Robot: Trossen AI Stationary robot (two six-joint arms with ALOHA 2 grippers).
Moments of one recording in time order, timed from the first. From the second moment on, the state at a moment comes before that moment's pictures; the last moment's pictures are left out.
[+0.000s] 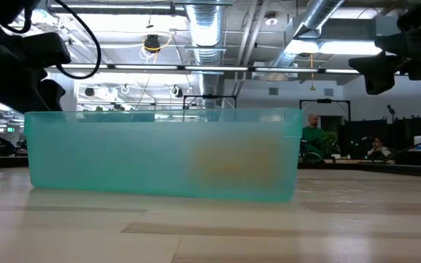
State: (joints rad) left arm -0.36 0.68 0.33 -0.52 -0.40 -0.48; right arm 0.21 0.03 0.01 0.02 0.08 0.05
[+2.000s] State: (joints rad) left arm -0.36 0.75 0.50 -0.19 -0.56 -0.18; right arm 0.21 0.03 0.01 0.02 0.08 0.05
